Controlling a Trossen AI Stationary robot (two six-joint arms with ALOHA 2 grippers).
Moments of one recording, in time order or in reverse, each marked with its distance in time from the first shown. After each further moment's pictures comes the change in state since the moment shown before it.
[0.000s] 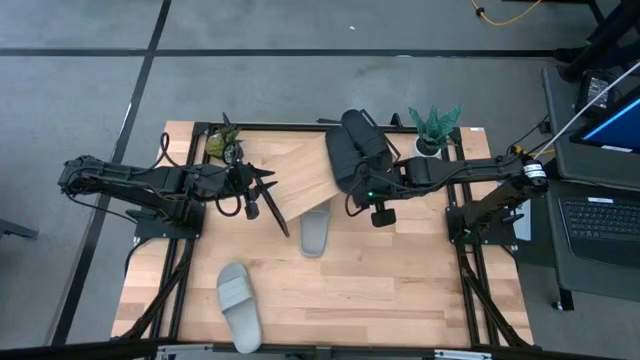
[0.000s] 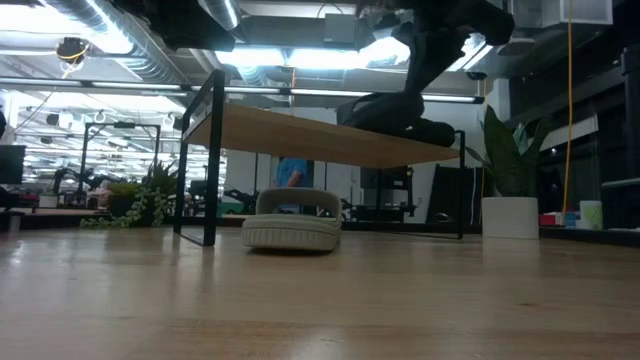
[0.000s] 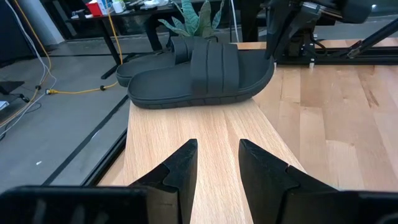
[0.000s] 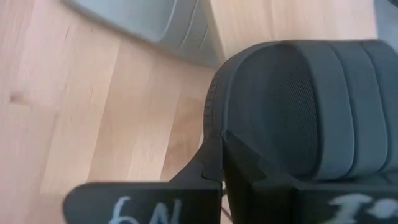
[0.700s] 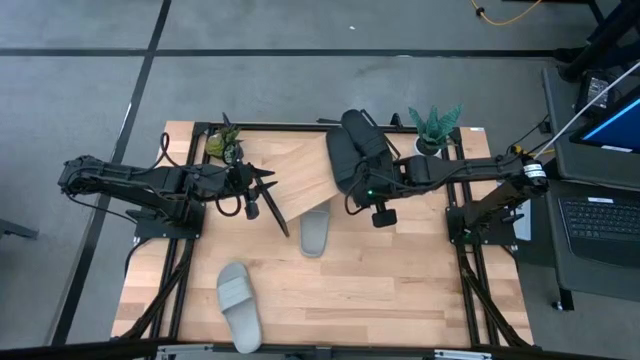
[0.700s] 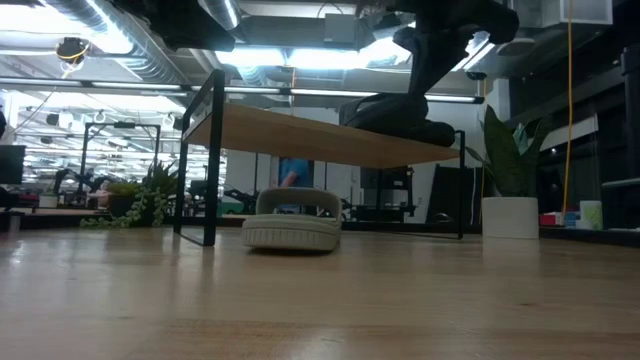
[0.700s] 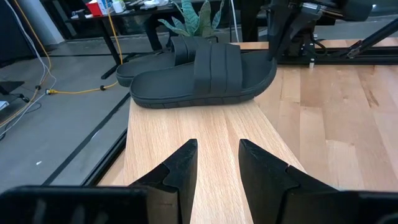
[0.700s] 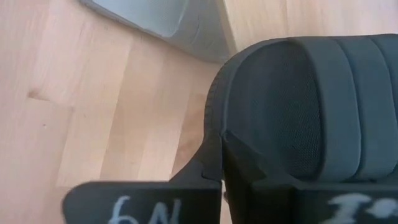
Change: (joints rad) left arm 0.000 0.000 0.000 0.000 0.000 0.000; right arm -0.008 0.000 0.000 -0.019 -0.054 0.008
